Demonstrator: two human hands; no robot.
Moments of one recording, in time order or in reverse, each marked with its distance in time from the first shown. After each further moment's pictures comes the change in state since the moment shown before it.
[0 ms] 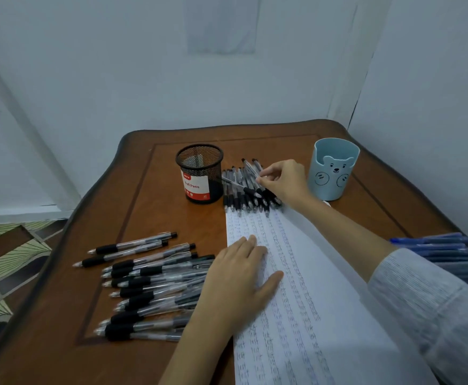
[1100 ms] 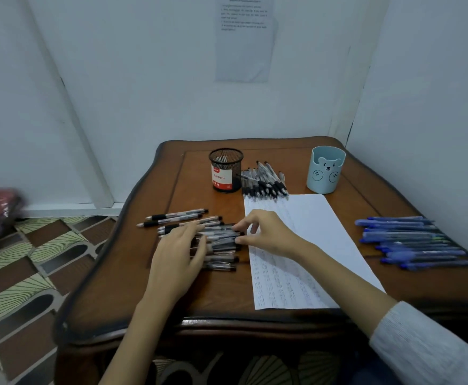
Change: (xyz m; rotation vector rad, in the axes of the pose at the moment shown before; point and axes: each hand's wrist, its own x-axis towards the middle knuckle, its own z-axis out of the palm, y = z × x) left_hand -0.112 -0.043 -0.068 -0.001 0.390 -0.228; right_hand -0.172 -0.072 0.003 -0.095 -0.472 -0.245
